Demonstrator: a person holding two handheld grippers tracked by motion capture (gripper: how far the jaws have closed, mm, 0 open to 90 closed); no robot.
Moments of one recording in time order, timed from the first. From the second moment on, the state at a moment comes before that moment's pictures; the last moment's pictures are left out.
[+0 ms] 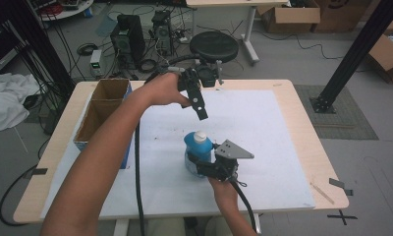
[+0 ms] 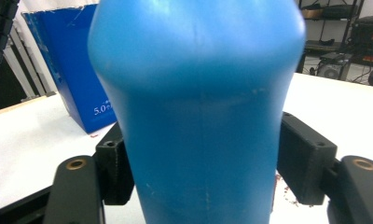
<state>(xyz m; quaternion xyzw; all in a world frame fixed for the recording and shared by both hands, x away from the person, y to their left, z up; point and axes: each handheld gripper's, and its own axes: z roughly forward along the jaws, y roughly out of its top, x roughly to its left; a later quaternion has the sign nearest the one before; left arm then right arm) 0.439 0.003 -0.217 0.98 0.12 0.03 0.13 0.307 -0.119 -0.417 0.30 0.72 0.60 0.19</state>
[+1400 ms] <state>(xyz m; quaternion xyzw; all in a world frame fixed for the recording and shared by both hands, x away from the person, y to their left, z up) 0.439 0.010 -0.218 0.98 0.13 0.03 0.13 0.316 -0.149 -0.384 0.14 0.78 0.60 0.11</state>
